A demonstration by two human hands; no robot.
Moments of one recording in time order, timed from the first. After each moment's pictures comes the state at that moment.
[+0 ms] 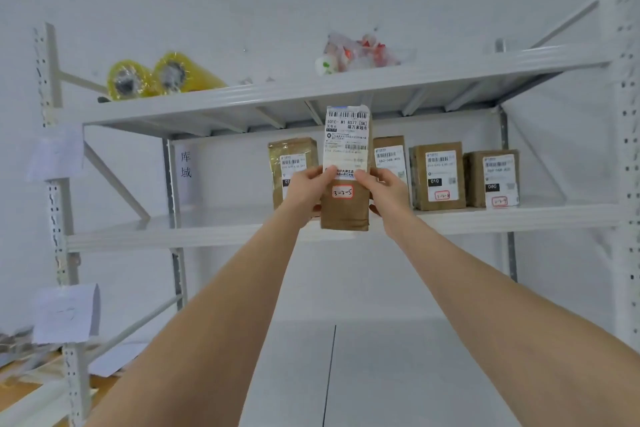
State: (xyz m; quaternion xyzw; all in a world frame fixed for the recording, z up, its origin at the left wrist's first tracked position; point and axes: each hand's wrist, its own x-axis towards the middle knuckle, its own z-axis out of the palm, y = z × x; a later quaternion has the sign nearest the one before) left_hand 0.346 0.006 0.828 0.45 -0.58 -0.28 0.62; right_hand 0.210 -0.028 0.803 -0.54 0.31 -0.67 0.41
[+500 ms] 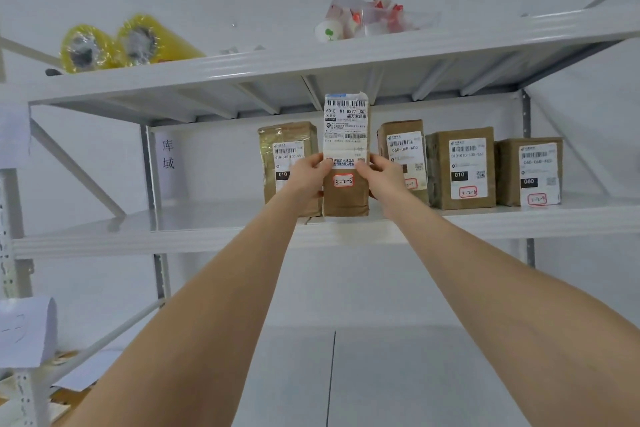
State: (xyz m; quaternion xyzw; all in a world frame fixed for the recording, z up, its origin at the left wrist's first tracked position) left_hand 0.375 -0.110 0.838 0.47 -0.62 -0.25 0.58; right_hand 0.243 -0.157 0.819 -0.60 0.35 -0.64 0.33
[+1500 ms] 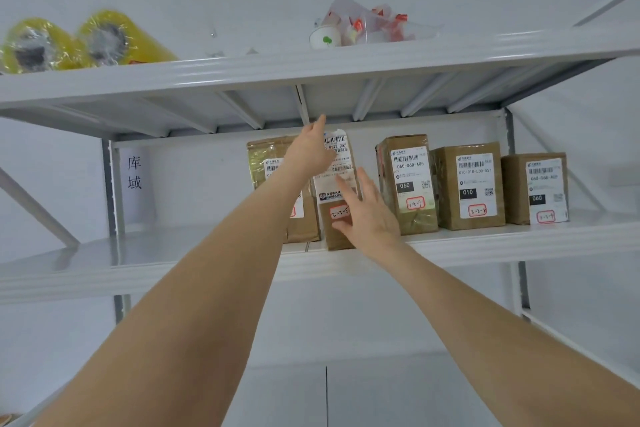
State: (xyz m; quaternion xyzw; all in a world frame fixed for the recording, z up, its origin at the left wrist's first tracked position) left_hand 0.398 -0.175 0.909 0.54 -0.73 0.15 0.39; right_hand 0.281 -0.189 0.791 -0.74 0.53 -0.38 -0.18
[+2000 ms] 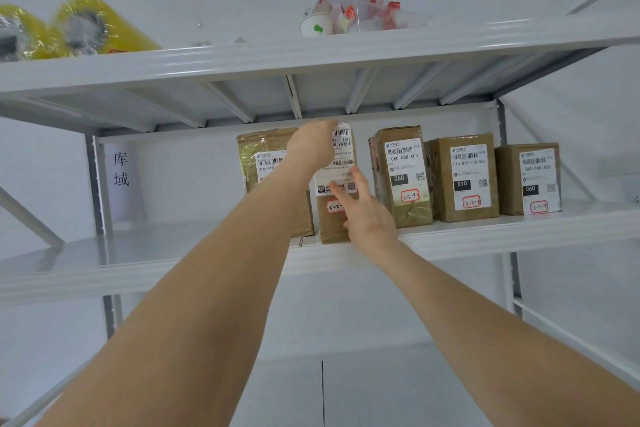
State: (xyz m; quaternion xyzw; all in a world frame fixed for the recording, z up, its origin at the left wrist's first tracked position) left_hand 0.385 -0.198 0.913 0.57 -0.72 0.24 0.33; right_hand 0.279 -0.190 0.782 -0.73 0.55 -0.36 -0.16
